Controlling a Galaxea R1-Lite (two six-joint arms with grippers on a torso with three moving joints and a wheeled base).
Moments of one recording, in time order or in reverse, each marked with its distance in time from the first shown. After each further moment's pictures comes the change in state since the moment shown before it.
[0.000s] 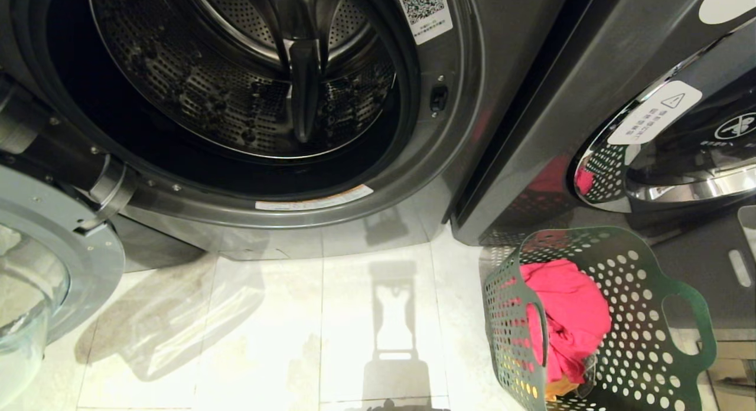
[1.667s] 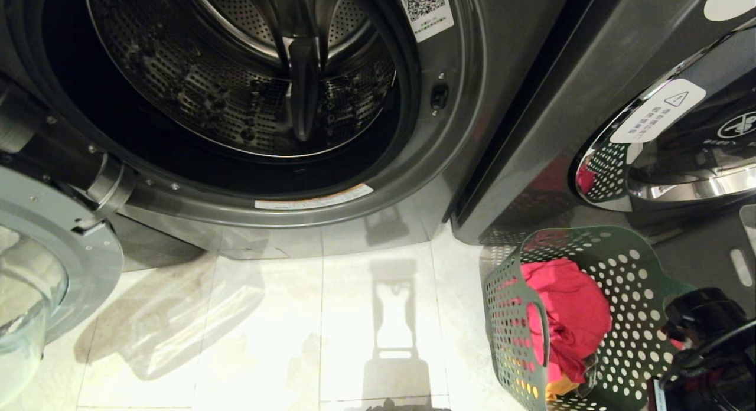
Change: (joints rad) left arm 0.000 0.000 0.000 0.000 0.000 0.000; right arm -0.074 1.713 -0.524 0.137 -0.071 0.395
